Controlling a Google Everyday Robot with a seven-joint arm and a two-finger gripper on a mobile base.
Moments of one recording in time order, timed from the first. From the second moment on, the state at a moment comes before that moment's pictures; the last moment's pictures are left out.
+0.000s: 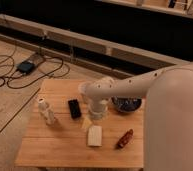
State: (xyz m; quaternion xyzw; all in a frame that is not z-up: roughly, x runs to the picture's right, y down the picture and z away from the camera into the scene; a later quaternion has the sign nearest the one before) arm -0.003 0.202 0.774 -0.40 0.13 0.42 0.81
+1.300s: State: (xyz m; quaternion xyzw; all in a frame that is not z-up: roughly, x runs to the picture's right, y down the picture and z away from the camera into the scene) arm -0.004 0.245 0.799 -0.34 0.22 0.49 0.77
